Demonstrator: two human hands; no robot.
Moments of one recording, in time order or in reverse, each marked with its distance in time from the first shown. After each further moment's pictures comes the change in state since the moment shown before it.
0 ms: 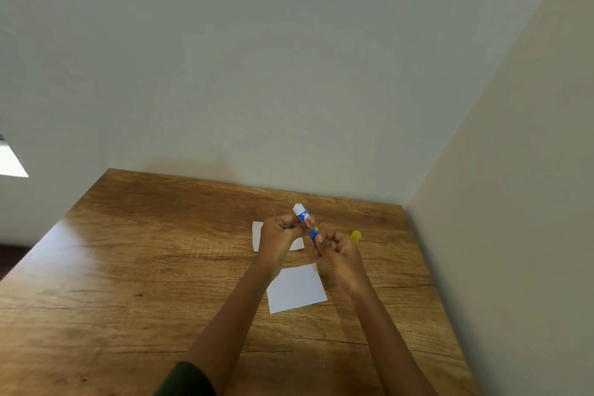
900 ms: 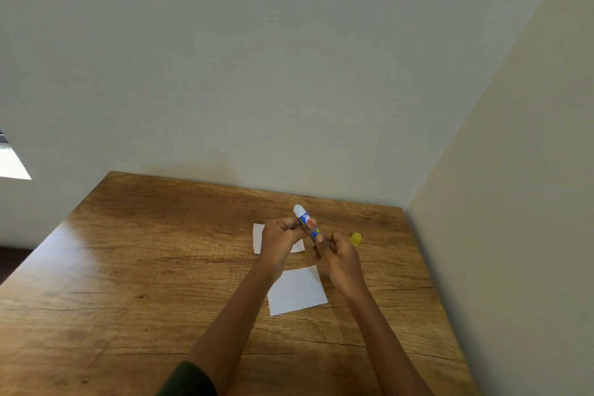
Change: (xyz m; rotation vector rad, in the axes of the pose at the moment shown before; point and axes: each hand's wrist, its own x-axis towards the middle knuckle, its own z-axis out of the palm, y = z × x) left_hand -0.003 0.002 0.002 -0.032 0.010 -0.033; right_hand 0.002 0.004 0.004 -0.179 0.068 -0.091
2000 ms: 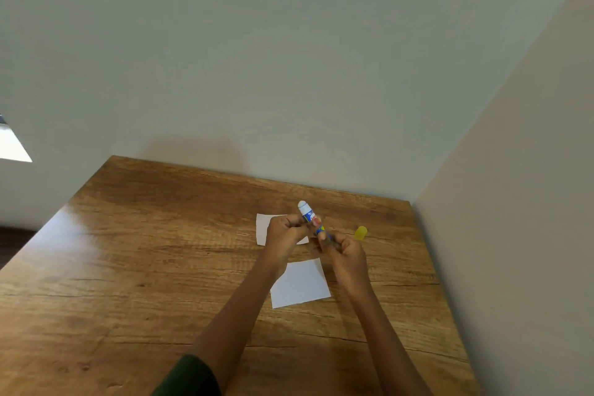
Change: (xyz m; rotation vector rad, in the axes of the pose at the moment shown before) left_hand 0.000 -0.007 0.001 0.050 -0.003 -0.056; right_hand 0.001 0.014 0.001 0.034 0.006 0.015
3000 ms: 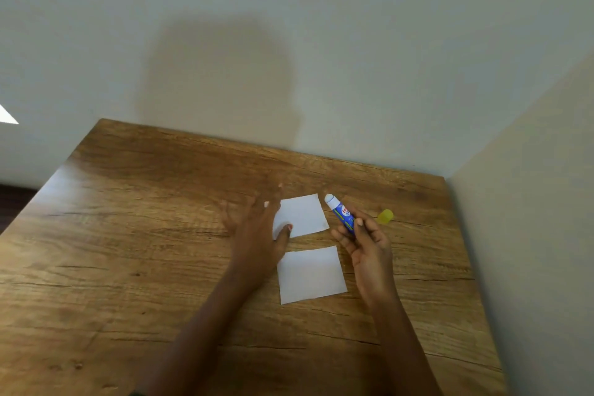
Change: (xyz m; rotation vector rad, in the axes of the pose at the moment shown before) left_hand 0.006 -0.038 -0.059 1.240 0.264 0.269; right_hand 0.017 0.015 0.002 0.611 0.100 0.200
